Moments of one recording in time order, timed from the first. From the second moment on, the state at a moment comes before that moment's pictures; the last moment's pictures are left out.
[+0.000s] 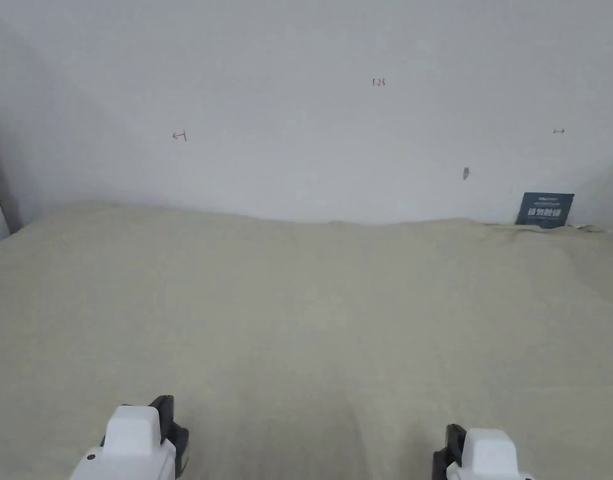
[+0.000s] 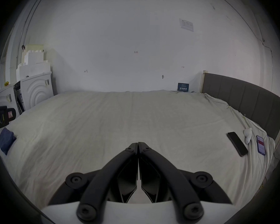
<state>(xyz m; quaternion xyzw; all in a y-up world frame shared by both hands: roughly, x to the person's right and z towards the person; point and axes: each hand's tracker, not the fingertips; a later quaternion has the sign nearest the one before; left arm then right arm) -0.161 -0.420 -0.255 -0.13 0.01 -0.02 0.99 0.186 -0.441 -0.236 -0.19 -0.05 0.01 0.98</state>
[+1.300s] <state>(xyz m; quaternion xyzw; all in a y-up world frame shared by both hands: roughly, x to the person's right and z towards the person) -0.132 -0.383 -0.256 -0.07 0.03 0.00 1.00 0.201 -0.389 -0.245 -0.11 -0.04 0.01 0.99</state>
